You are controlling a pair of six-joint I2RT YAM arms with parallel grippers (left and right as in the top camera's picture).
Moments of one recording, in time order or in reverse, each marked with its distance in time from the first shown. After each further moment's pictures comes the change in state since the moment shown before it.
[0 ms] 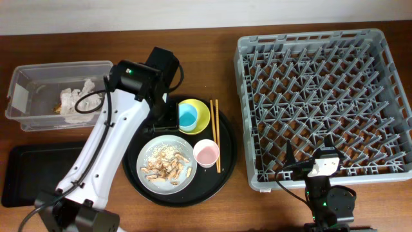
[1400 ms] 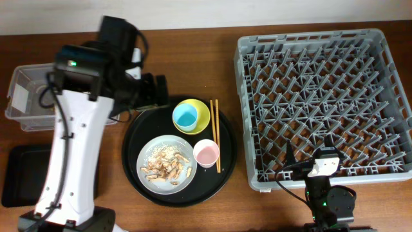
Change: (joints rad) left arm 0.118 0.000 0.363 -0.126 0.089 0.023; right arm 0.000 0.000 0.000 0.000 0.000 0.000
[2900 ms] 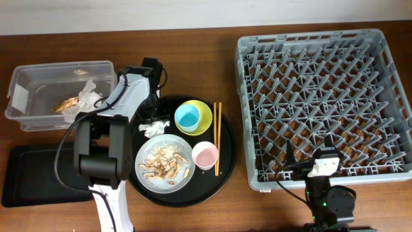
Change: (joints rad) left arm 0.099 0.465 -0.502 0.628 -0.027 0.076; right arm 0.000 0.000 0.000 0.000 0.000 0.000
